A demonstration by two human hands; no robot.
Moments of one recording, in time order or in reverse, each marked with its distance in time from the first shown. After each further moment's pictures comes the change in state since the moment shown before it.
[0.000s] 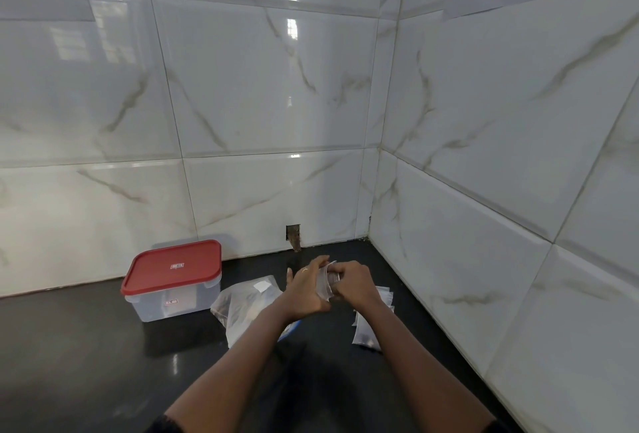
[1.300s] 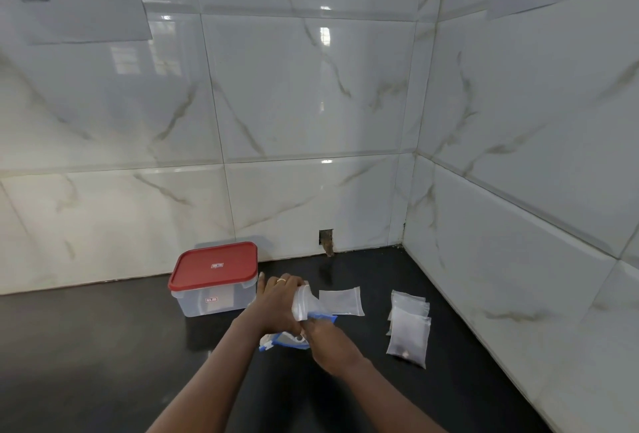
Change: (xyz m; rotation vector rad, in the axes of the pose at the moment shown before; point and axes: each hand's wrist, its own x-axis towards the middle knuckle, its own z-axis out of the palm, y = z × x) left_hand -0.052 -0.056 -0.064 0.555 -0.053 -0.136; right_hand -0.035 -0.029 0.112 -0.268 -0.356 -0.204
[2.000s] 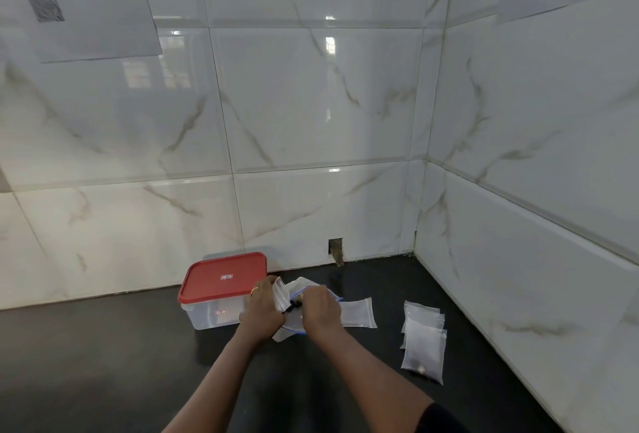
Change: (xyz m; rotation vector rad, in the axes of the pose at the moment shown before) left_hand -0.005 -0.027 0.002 -0.505 0.330 -0.320; right_hand 0.051 -0.049 -0.044 0.006 0.223 0.233
